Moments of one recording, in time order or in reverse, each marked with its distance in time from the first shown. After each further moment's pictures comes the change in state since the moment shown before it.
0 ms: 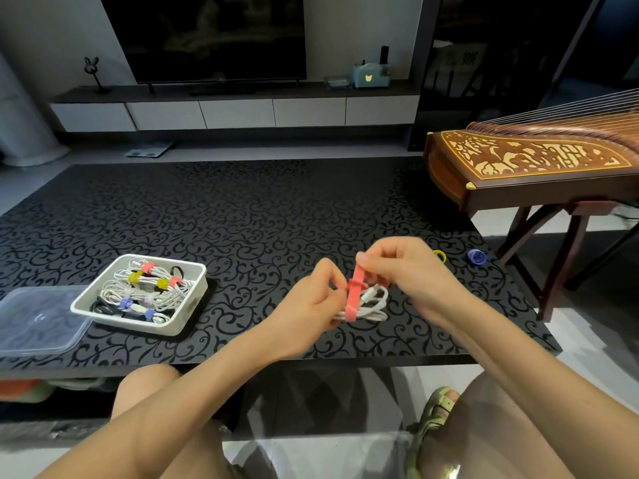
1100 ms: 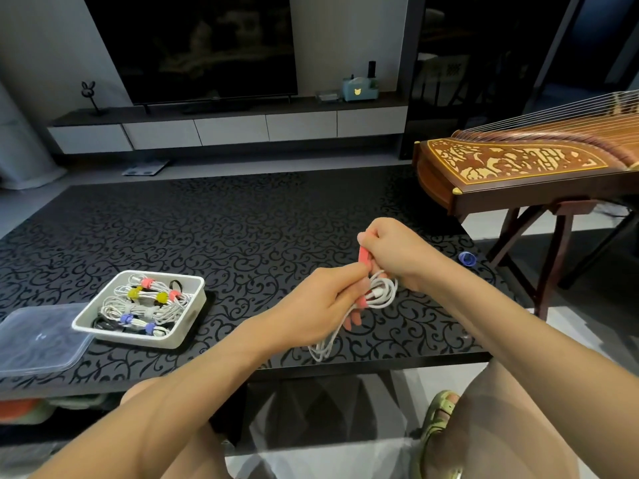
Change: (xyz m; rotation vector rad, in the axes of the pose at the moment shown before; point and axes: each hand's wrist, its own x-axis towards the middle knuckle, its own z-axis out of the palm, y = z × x) left_hand 0.015 0.025 0.005 0.304 -0.117 0.311; right_hand 0.019 -0.026 -0.005 -0.399 0.097 0.087
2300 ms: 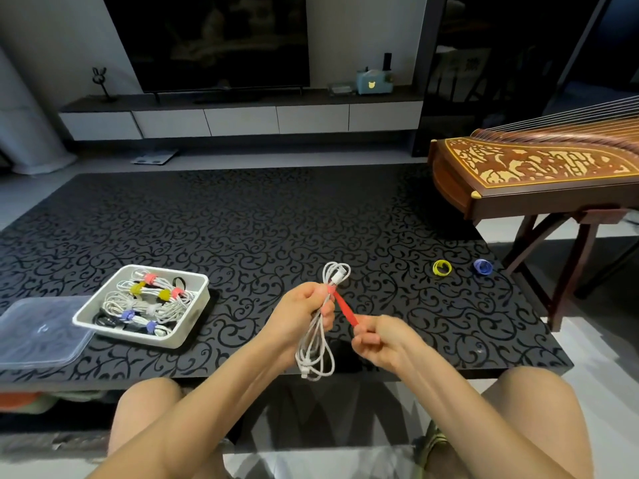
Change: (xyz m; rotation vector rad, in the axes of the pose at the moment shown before) left_hand -0.006 -0.066 0.017 -0.931 0.388 -0.580; right_hand 0.007 0.084 0.087 1.179 -0.105 0.755
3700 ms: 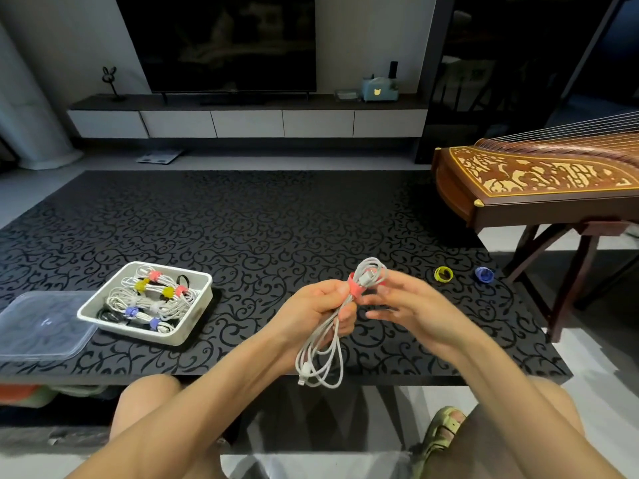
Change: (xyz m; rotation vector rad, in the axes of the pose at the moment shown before) left_hand -0.017 0.019 0.013 -0.130 -0.316 0.032; right_hand -0.052 -0.045 -0.016 -0.625 -0.394 -0.539
